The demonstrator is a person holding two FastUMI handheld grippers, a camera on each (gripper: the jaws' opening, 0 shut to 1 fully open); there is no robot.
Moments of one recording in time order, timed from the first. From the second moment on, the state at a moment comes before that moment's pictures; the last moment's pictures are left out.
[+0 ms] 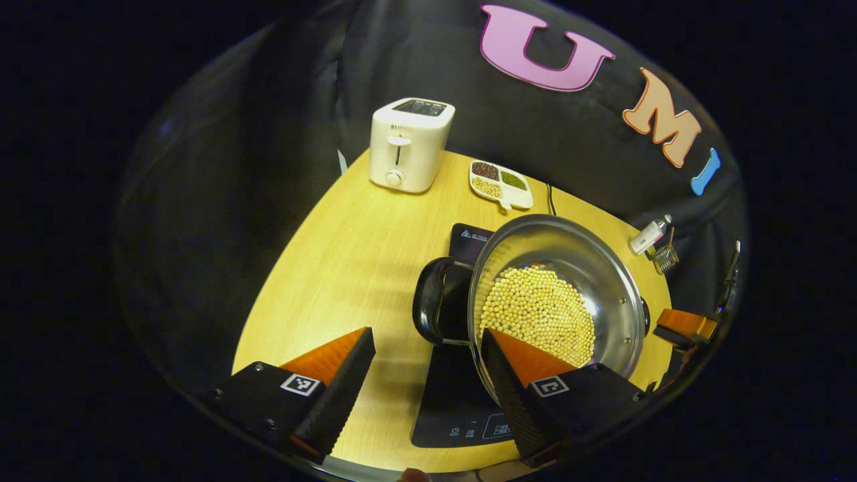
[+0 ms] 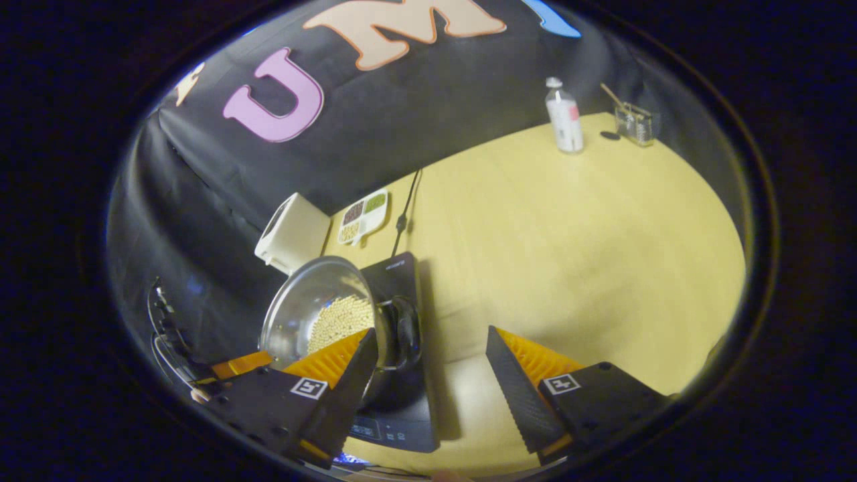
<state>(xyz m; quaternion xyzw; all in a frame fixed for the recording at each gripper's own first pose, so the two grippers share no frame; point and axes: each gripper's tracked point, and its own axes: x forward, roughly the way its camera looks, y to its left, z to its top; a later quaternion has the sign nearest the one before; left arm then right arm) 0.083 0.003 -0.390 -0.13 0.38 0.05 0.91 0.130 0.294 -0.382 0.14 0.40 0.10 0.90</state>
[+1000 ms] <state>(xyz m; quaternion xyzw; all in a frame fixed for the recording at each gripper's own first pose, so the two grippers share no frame) 0.022 -0.269 -0.119 -0.05 0.08 0.09 0.99 0.067 0.064 -0.127 0.09 0.15 0.18 0.97</state>
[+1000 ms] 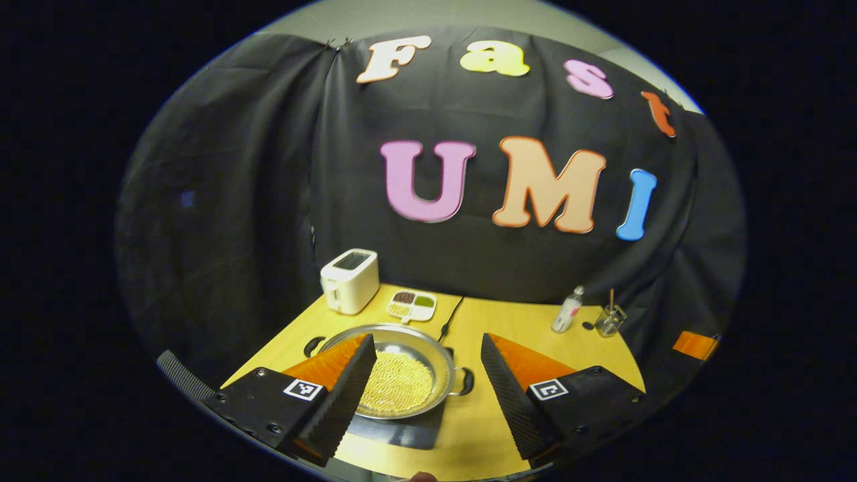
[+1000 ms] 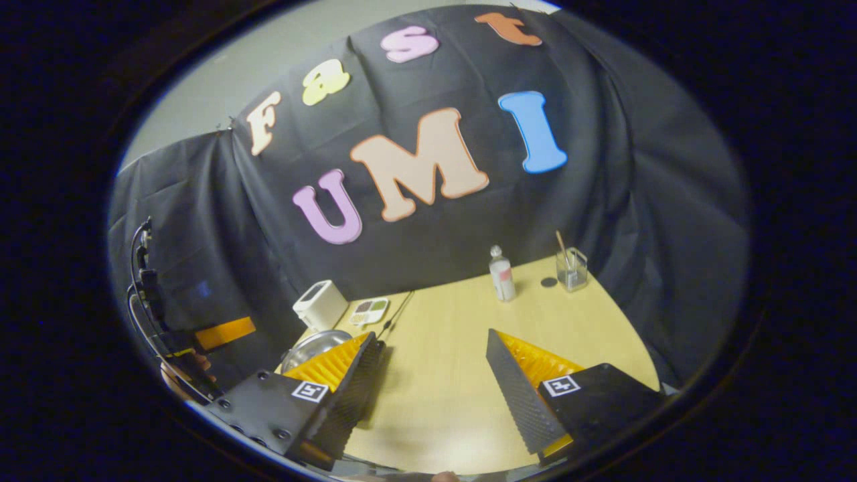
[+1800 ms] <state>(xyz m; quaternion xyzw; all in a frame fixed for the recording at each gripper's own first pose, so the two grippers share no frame) -0.011 -0.408 -0.017 0.04 -0.08 0.04 1.00 0.018 -0.043 0.011 0.01 -0.05 0.12 0.99</state>
